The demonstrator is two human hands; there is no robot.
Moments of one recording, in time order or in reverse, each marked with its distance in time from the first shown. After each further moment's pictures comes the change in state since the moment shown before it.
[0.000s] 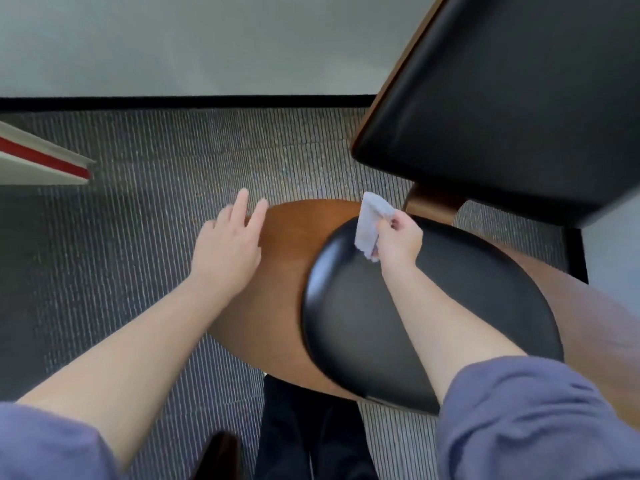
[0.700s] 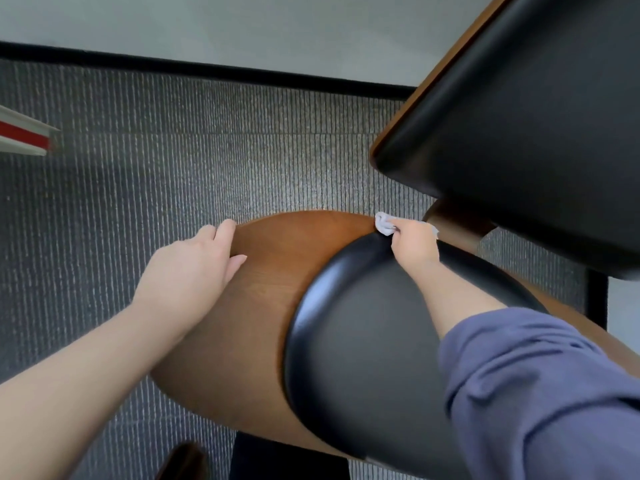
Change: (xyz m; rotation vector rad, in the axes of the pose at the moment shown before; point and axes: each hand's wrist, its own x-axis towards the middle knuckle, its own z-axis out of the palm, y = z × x) left_hand 0.024 -0.012 0.032 -0.056 -0.014 -0.033; right_hand 0.143 0.040 0.028 -1.093 -0.369 -0.389
